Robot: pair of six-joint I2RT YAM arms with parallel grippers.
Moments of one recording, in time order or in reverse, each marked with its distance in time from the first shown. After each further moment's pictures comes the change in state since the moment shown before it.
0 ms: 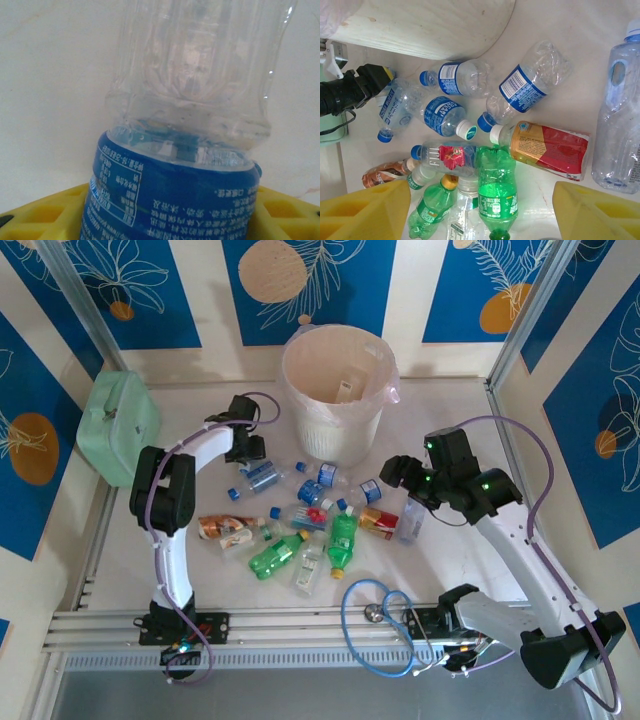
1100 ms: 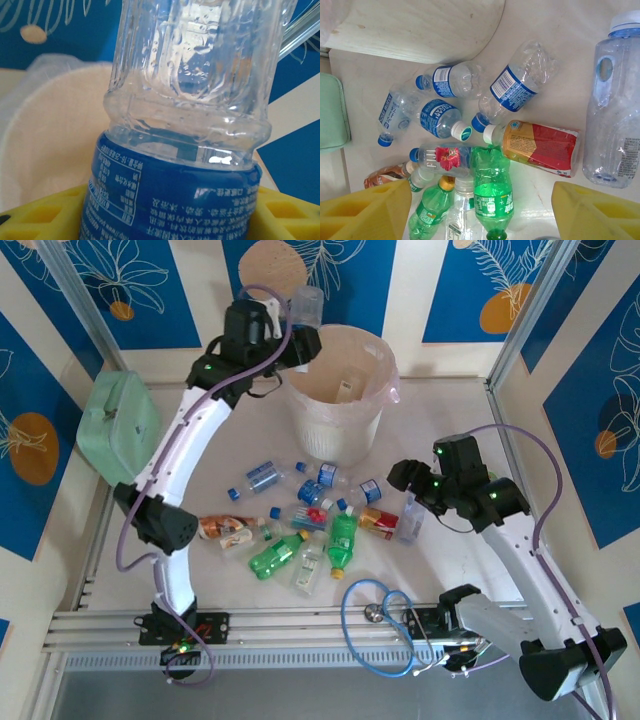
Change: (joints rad) left arm -0.230 -0.087 0.782 -0.073 0.288 -0.200; right arm -0.049 -0.066 -0.055 0.004 -0.027 0.000
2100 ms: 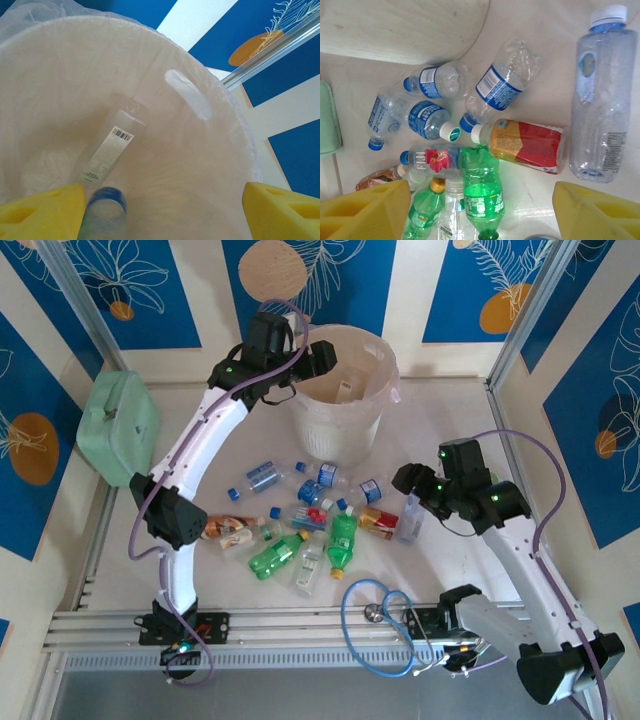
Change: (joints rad) left arm -0.027 0.042 -0.019 -0.025 -0.019 -0.044; right arm -0.051 -0.011 -0.032 -0.028 0.008 -0.004
